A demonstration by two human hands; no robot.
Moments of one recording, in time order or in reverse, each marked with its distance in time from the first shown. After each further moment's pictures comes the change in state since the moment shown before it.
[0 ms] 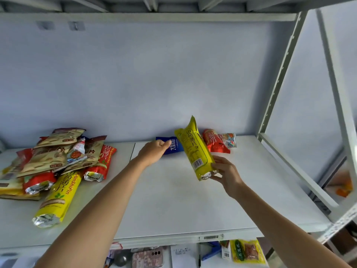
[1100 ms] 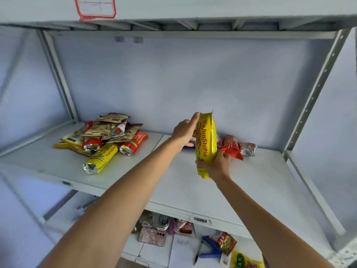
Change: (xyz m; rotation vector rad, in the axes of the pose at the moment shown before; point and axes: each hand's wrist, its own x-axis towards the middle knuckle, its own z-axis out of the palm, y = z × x) left_hand -0.104 0.137 0.001 -0.646 0.218 -0.190; right_hand -0.043 -0.015 0.022 -0.823 0.052 -0.308
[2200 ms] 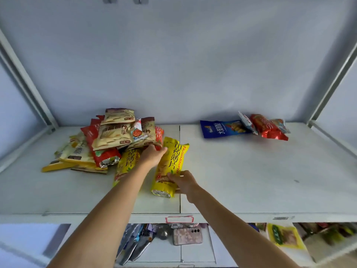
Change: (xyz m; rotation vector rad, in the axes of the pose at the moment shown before) left_hand 0.158 -0.228 -0.251 0.494 -0.105 -0.115; right_hand -0.020 -0.086 0.324 0.348 -0.305 0.542
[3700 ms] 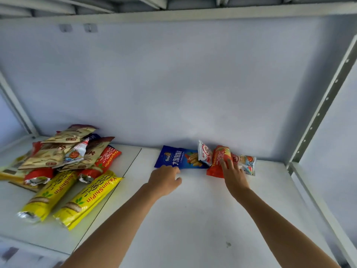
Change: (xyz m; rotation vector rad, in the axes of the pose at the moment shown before) left_hand -0.010 0.246 0.207 0.608 0.043 0.308; right_hand 0.162 -0.035 -0.439 -1.441 0.415 -0.705
